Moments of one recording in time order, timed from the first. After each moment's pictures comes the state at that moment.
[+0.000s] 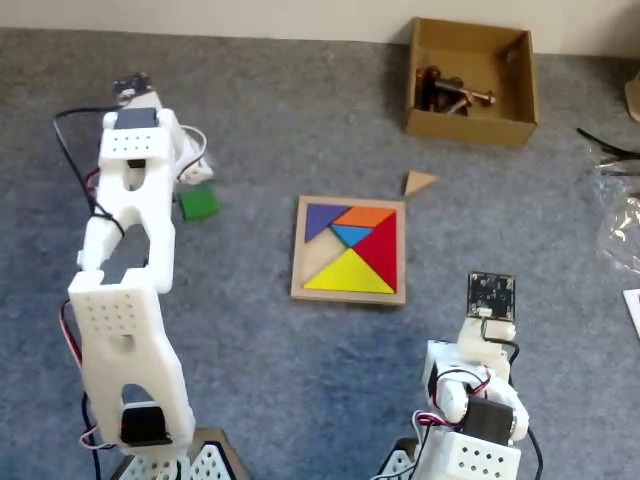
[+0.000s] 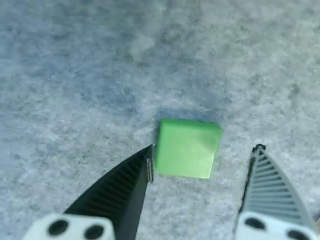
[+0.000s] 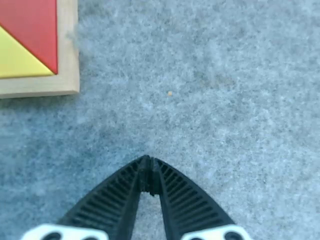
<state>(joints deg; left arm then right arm) -10.5 37.4 -27.6 76.9 26.9 10.9 -104.6 95.7 73.2 10.1</state>
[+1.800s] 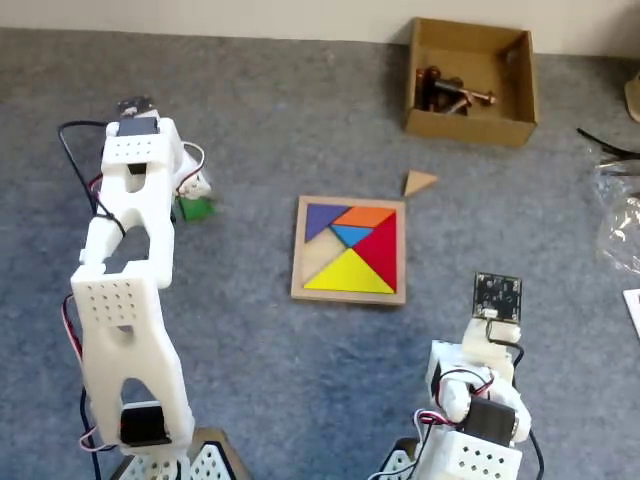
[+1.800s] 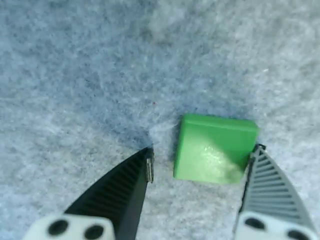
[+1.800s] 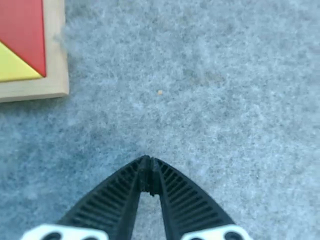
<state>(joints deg) -12.2 42.9 -28.6 79.3 26.9 12.9 -104.6 95.7 73.2 10.1</state>
